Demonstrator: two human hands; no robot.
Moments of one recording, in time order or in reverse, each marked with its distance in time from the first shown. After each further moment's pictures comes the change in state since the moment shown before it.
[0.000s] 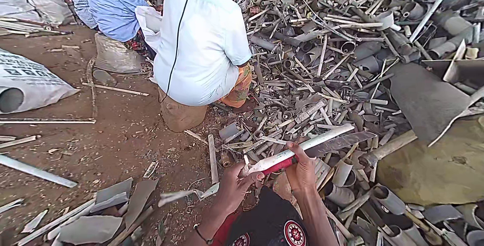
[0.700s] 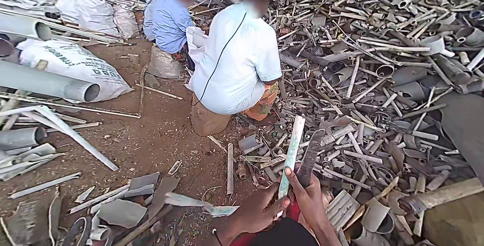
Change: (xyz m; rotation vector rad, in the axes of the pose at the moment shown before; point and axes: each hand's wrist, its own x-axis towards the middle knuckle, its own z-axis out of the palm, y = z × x) left_hand 0.005 -0.005 -0.010 -0.167 -0.598 -0.014; right_hand -0.017 0.021 -0.008 -0.613 -0.555 -0.004
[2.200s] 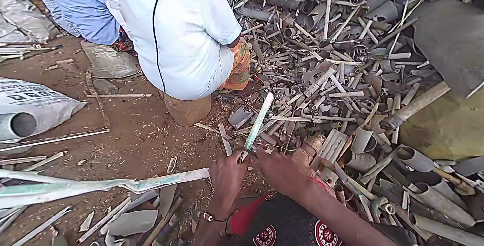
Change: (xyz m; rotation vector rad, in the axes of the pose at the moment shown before) left_hand -0.004 0.005 -0.017 0.940 0.612 -0.471; right_hand 0.002 -0.023 0.031 -1.299 -0.635 0.349
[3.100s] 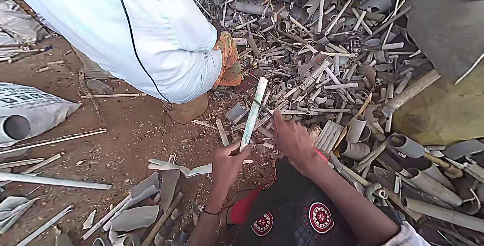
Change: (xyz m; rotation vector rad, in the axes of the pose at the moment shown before) left_hand 0.001 -0.006 0.002 -0.774 -0.054 -0.018; right_hand 0.002 0.022 -0.022 0.025 0.331 0.244
